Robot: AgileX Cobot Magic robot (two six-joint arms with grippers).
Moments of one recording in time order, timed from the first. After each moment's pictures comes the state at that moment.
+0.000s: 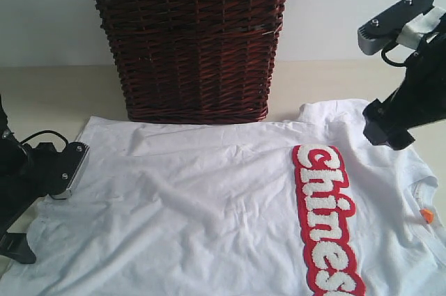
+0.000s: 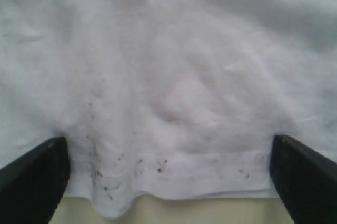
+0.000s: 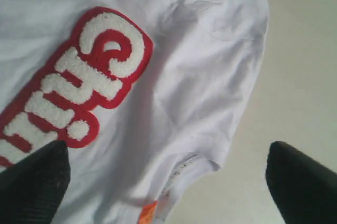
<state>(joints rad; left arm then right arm) -0.18 1.88 -0.91 -0.14 0.70 1.60 0.28 1.40 -0.94 -0.22 0.73 -0.16</state>
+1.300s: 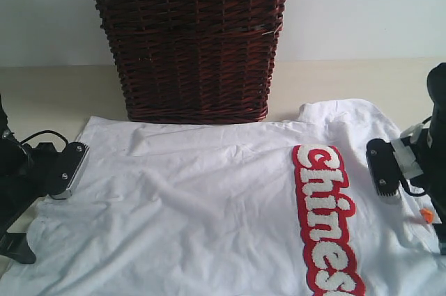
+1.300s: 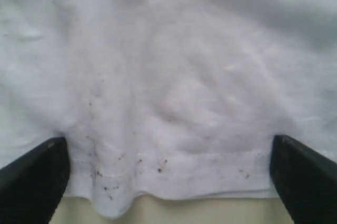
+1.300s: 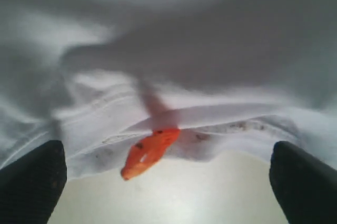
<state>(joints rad) -0.18 1.88 -0.91 -0.14 0.70 1.60 0.14 1.80 -0.88 -0.31 0.81 -1.05</state>
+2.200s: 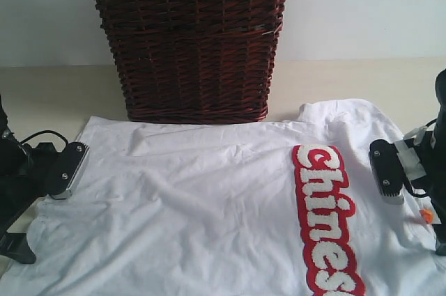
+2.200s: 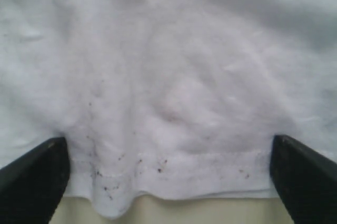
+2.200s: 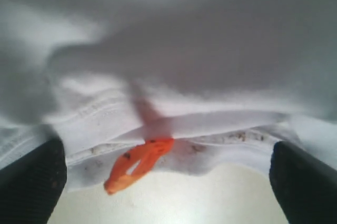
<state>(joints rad) -0.18 1.88 -0.91 -0.14 0.70 1.60 0.10 1.81 -0.88 -0.25 0.76 -1.13</state>
